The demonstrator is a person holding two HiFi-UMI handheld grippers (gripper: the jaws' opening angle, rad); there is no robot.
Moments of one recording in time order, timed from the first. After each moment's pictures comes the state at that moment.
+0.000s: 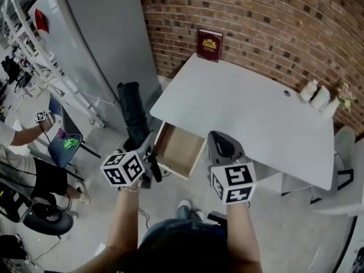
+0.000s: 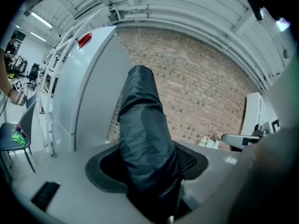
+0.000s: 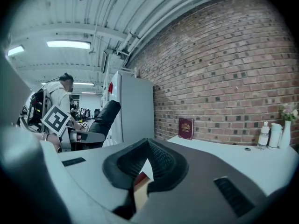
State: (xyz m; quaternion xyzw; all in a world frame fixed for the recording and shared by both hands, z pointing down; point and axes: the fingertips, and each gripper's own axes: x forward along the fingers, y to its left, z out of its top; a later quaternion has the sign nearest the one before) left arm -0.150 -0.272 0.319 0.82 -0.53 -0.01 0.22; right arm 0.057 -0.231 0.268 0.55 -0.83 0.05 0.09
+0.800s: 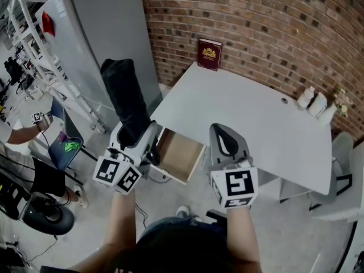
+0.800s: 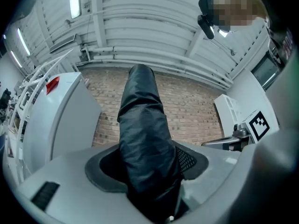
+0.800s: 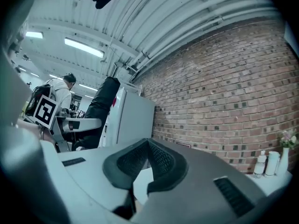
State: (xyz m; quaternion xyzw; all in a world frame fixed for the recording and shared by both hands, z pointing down) left arm -0.116 -0.238 0.175 0.88 -0.46 -0.13 -0.03; right arm 0.060 -0.215 0.187 0.56 -0.82 -0.07 0.03
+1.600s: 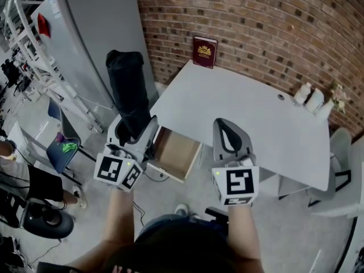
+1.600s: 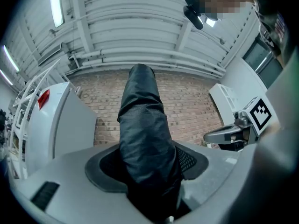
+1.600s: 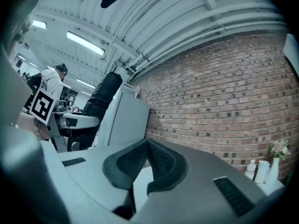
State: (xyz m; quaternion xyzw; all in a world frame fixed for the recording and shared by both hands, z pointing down) left arm -0.095 -0.238 0.160 0.88 -0.47 -0.09 -0.09; right arm 0.084 -0.212 0.174 0.59 -0.80 -0.10 0.03
